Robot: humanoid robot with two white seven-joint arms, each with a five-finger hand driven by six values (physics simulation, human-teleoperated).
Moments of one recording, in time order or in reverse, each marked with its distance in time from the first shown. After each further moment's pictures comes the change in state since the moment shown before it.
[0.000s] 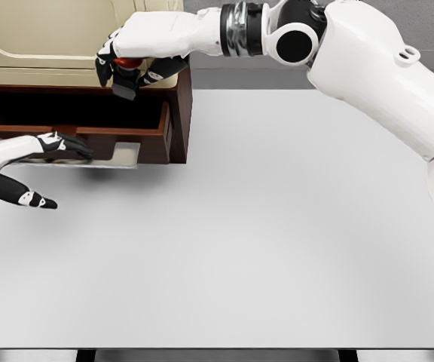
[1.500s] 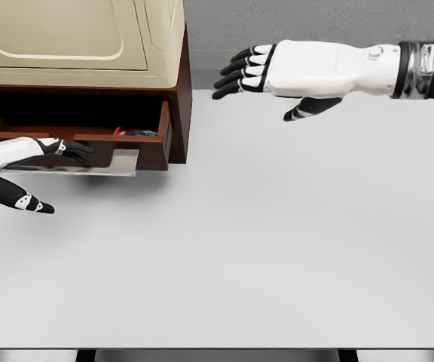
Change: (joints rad) left arm -0.003 0.022 -0.003 -0.019 -0.011 -0.024 0.000; right arm 0.101 -0.681 -0.007 -0.612 0.012 0.015 -0.068
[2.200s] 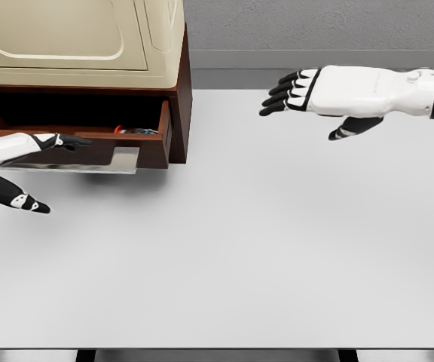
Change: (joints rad) left arm -0.001 0.011 0.009 -0.005 -0.009 -0.022 0.016; right arm 0.012 -0.117 0.085 0.012 0.001 0.000 0.008
